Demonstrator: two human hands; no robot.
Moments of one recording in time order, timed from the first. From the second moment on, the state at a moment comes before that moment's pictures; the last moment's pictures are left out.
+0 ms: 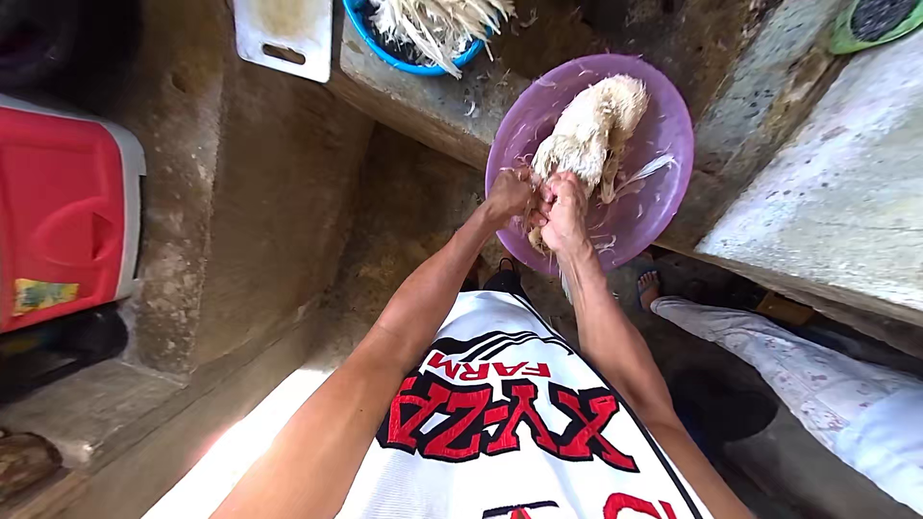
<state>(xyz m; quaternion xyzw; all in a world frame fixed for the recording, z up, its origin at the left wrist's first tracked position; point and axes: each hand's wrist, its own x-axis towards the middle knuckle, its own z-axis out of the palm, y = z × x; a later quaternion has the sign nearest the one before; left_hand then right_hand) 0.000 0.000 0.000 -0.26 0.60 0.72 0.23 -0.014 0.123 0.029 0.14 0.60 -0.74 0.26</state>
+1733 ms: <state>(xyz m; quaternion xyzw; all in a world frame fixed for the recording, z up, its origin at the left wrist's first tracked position) 0.016 0.033 -0.017 -0.24 0.76 0.59 0.11 -0.194 0.071 0.175 -0.26 0.87 -0.37 0.16</state>
